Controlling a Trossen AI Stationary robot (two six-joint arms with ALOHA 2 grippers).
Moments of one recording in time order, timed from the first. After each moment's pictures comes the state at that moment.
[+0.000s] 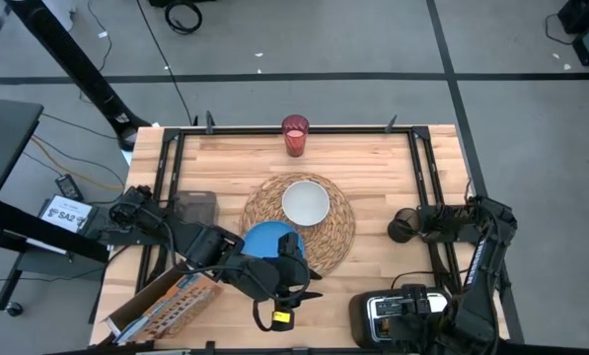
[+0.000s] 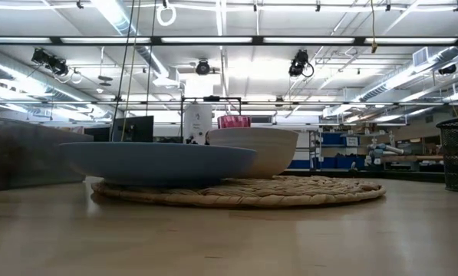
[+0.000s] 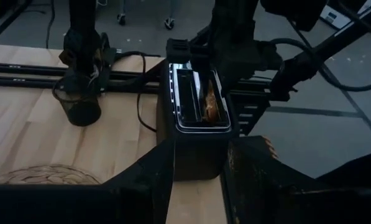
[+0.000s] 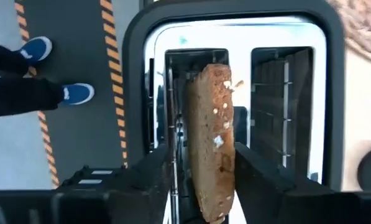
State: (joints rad) left arm -0.53 1.88 2.11 -0.69 -0.36 -0.36; right arm 1.06 1.88 1.85 -1.41 0.16 1.06
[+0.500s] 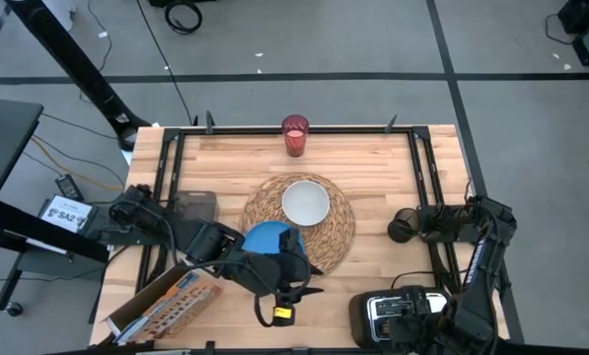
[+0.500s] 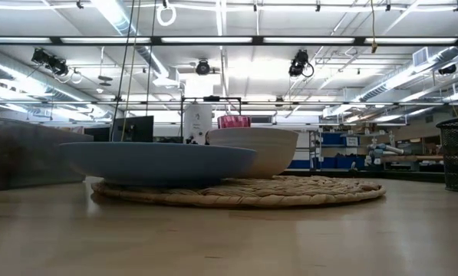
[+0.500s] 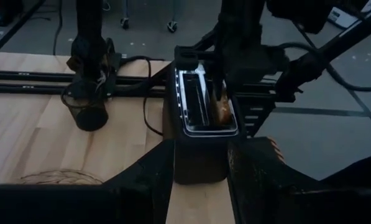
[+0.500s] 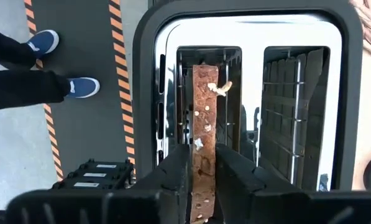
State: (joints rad) left arm -0.52 1.87 2.11 -0.69 -0.36 -0.33; right arm 1.05 1.88 1.85 -1.40 0.13 1.04
